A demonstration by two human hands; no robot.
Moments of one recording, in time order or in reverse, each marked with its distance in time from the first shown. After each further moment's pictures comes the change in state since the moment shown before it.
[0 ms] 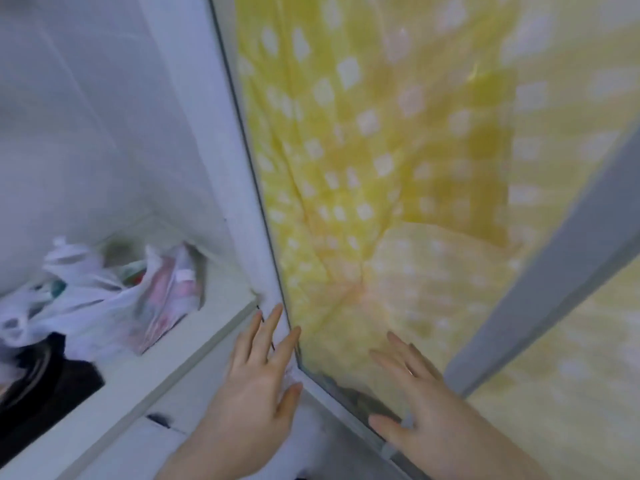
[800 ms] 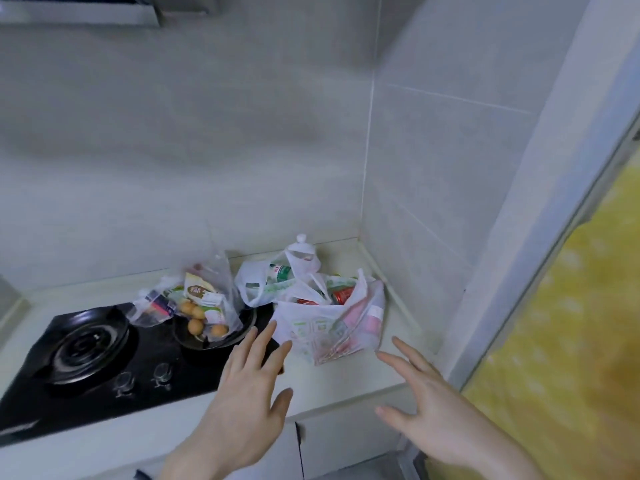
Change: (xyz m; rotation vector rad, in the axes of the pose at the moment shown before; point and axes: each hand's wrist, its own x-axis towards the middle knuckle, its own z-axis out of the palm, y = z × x) left_hand -0.129 -0.258 -0.098 0.067 0.296 -0.593; right_hand 0.216 -0.265 0.073 -0.123 -0.149 -0.560
